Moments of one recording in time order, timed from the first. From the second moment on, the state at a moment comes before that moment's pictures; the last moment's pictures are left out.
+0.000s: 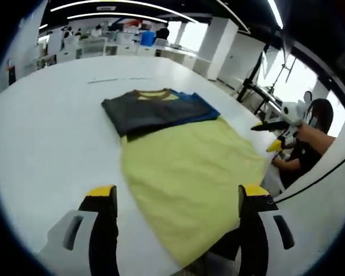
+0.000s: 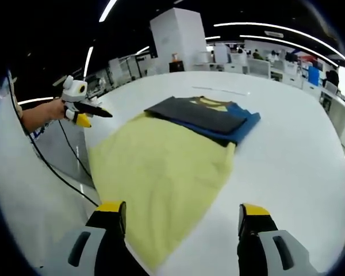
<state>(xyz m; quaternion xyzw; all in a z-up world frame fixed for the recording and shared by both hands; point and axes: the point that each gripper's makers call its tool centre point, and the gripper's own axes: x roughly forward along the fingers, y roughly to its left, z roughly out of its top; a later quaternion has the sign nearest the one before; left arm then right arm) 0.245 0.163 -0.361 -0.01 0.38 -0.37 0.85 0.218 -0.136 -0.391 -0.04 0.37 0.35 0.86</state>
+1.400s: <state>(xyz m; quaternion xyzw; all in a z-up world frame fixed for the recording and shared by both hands) 0.190 0.194 -0.404 0.05 0.44 -0.35 0.82 0.192 -0.135 -0.411 -0.04 0.39 0.36 0.85</state>
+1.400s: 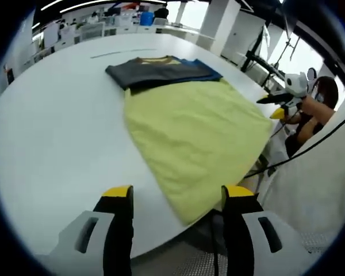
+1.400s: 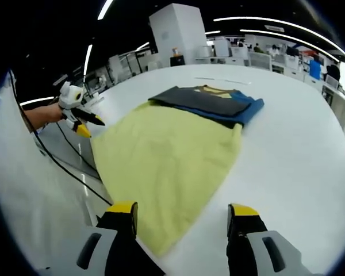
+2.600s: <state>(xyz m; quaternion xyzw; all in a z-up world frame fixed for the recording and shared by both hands) 0.178 0.194 -0.416 0.08 0.47 -0.38 0.79 0.171 -0.139 -0.423 -0.07 0.42 0.38 0.82</state>
